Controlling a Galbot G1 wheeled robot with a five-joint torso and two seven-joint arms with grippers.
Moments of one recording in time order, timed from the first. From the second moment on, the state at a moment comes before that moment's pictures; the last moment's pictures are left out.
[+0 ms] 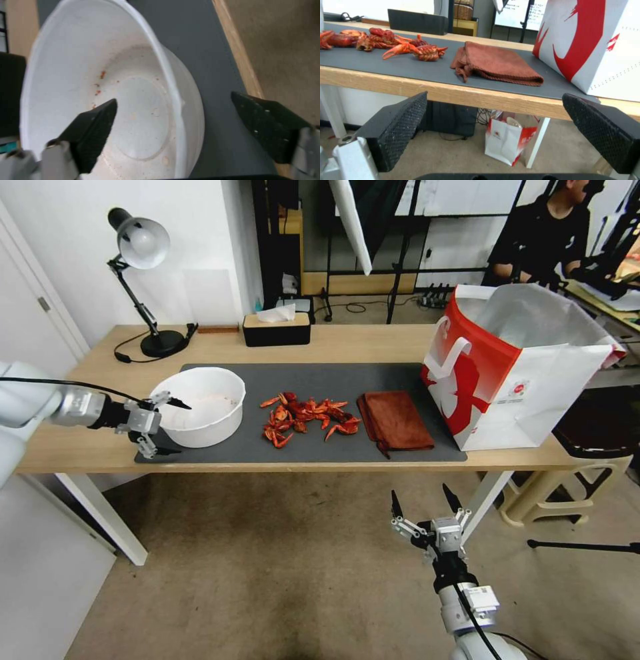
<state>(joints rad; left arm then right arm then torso) 0.49 -0.54 -0.14 -1.46 0.06 -0.30 1.29 -1.71 1.51 0.51 2.05 -0.09 0.19 -0.03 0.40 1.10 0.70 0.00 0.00</state>
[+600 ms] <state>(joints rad) 0.35 -0.58 0.02 -1.40 0.11 -0.32 1.37 -1.71 1.50 0.52 2.04 -0.07 0.20 -0.02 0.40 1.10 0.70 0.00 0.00</state>
